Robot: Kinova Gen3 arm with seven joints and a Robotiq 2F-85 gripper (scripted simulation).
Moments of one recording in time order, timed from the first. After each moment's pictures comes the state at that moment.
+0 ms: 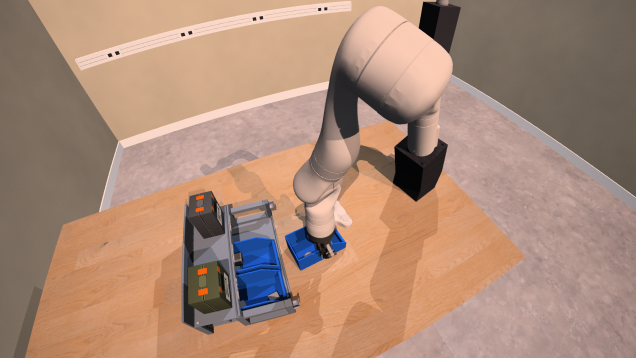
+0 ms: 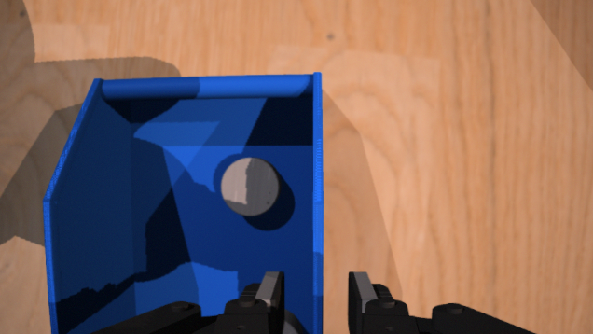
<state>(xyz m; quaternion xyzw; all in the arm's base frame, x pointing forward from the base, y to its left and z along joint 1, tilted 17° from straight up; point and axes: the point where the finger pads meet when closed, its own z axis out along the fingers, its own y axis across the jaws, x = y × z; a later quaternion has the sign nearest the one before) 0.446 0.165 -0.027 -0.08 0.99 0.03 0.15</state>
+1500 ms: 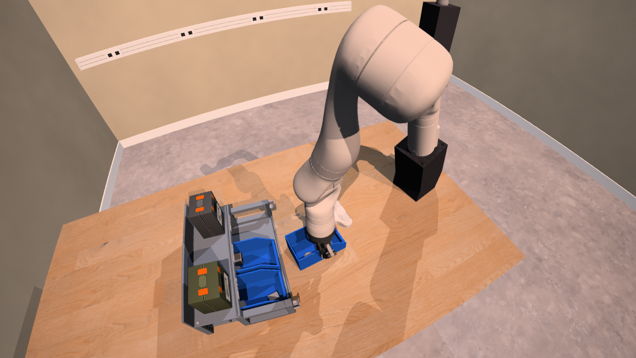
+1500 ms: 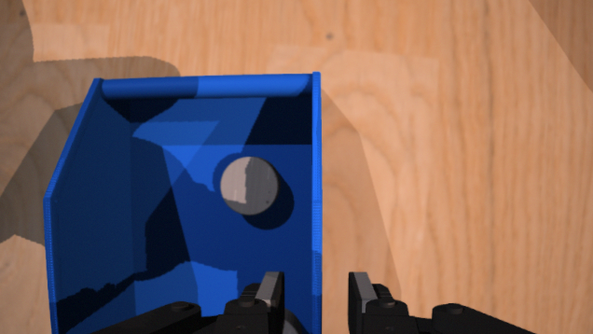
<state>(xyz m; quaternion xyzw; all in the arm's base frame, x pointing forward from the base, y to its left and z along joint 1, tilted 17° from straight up) 0.446 0.166 -0.026 -0.08 0.99 0.03 0.15</state>
